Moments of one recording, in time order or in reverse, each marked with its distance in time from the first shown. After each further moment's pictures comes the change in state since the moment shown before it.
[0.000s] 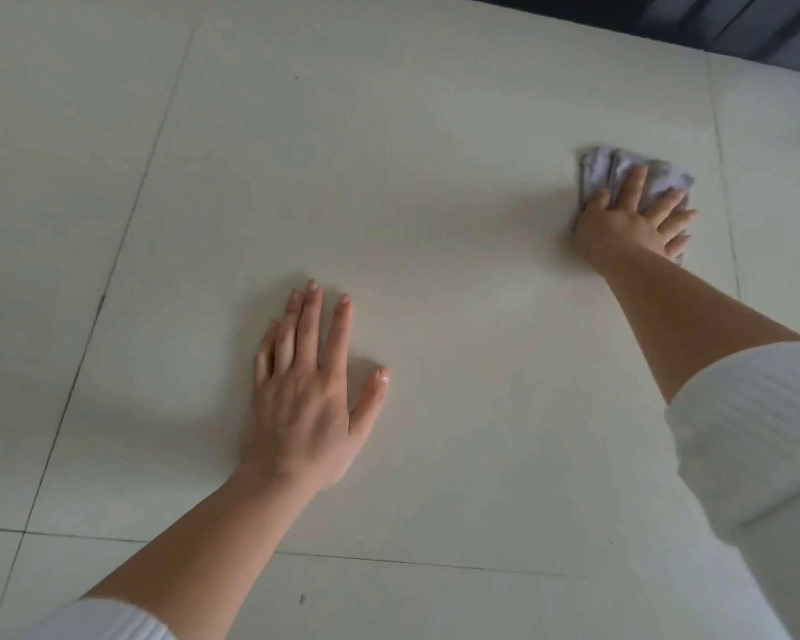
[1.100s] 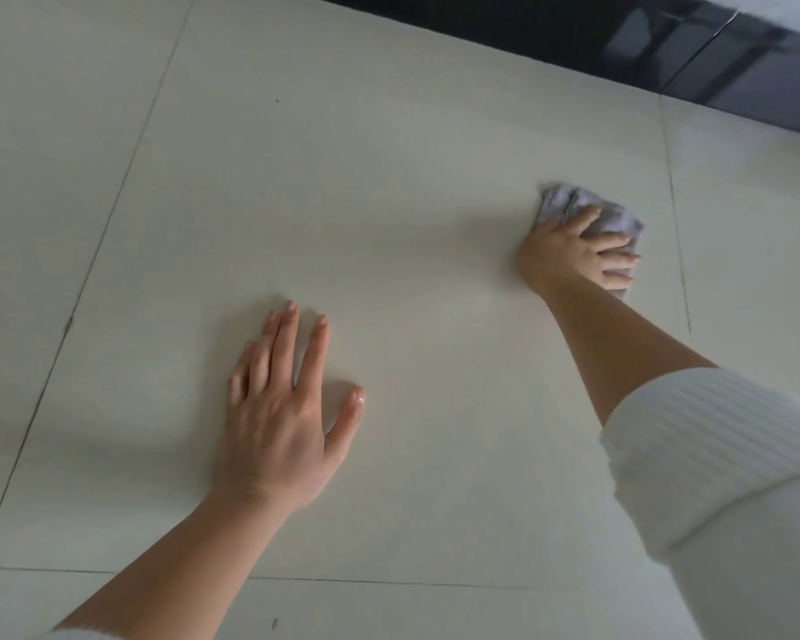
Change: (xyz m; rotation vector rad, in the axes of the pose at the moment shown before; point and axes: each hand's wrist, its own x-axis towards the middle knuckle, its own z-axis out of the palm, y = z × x) left_hand 0.001 0.000 -0.001 -0.032 -0.005 -0.008; right_hand -0.019 -0.031 0.002 -0.087 -0.024 0.137
